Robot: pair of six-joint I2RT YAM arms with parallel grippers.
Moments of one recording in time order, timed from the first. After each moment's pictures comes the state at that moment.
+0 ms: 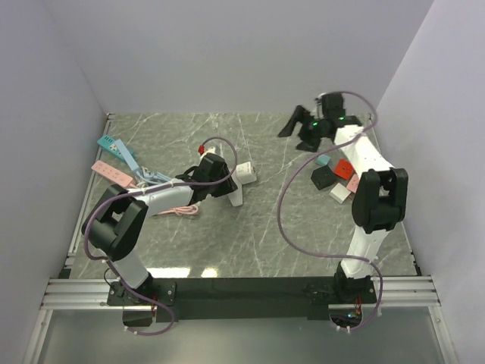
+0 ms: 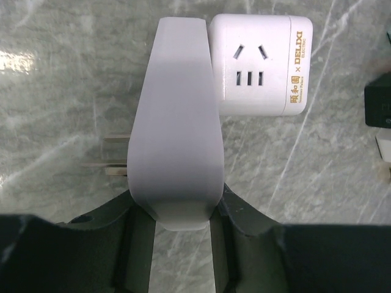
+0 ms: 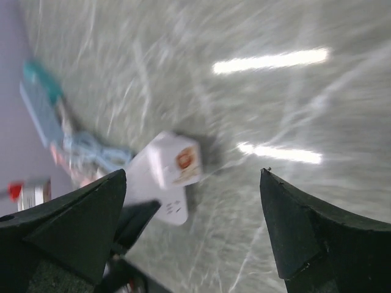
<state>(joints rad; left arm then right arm) -0.63 1.68 0.97 -0.03 -0.07 -0.83 0.07 1.88 1.64 -0.61 -0.41 0.58</state>
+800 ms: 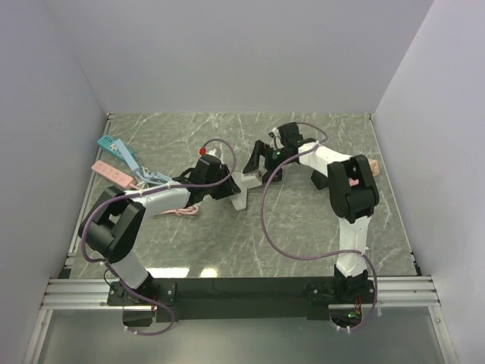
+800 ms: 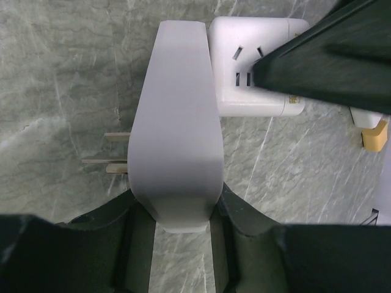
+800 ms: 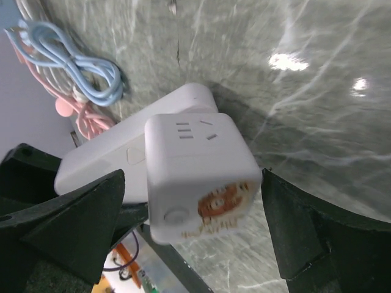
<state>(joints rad) -0.61 1.65 0.92 0.02 0.08 -0.84 0.33 2.05 1.45 -0.40 -0.67 0.59</state>
